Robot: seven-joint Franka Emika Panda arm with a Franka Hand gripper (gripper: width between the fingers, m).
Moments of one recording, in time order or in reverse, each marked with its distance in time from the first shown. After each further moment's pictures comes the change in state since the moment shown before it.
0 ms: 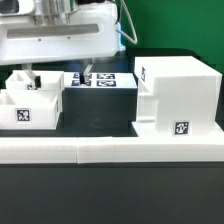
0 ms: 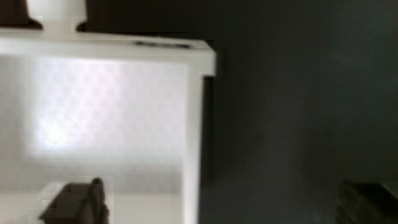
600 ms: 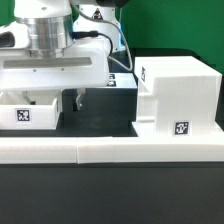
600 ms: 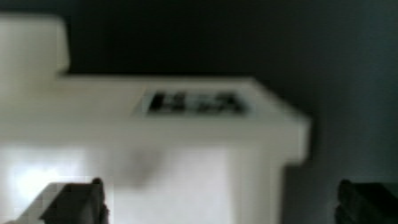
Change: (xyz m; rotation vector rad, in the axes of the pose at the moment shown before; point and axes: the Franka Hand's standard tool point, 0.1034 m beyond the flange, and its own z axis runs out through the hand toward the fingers) arm 0.007 0.011 0.042 -0.021 -0.010 0.030
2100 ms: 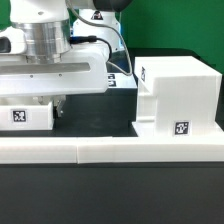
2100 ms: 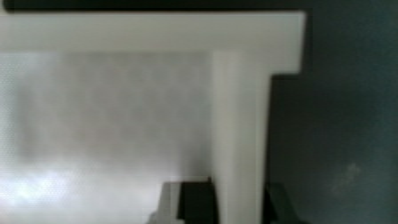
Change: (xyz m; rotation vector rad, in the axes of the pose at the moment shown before) arm 0.009 0.001 0.001 0.004 0.001 0.001
